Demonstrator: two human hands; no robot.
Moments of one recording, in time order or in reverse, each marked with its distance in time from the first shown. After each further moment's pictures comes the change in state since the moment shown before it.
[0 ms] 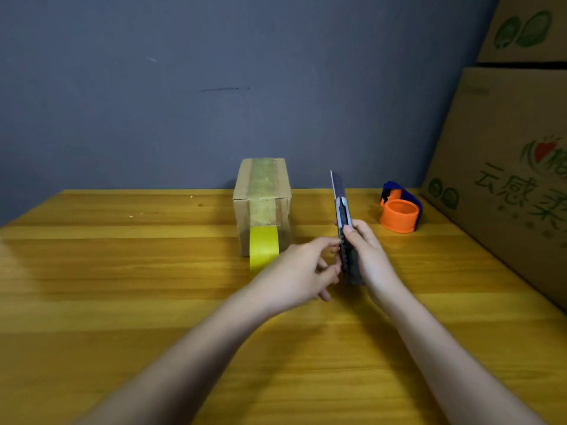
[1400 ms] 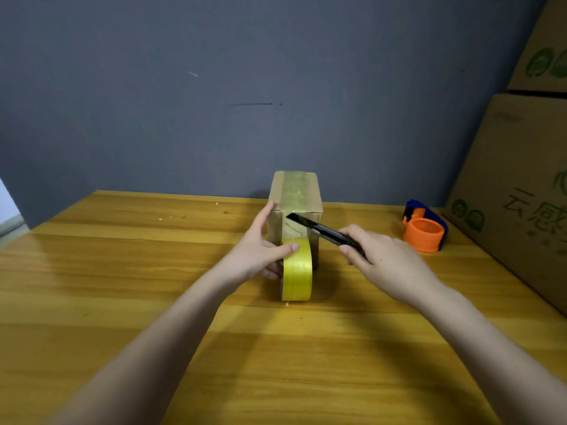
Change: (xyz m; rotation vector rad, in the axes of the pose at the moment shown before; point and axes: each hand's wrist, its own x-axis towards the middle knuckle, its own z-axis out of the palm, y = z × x) left_hand -0.011 -0.068 -0.081 -0.447 0.207 -0.213; right_hand -0.012 -0.053 0.022 -1.481 -0.234 -0.439
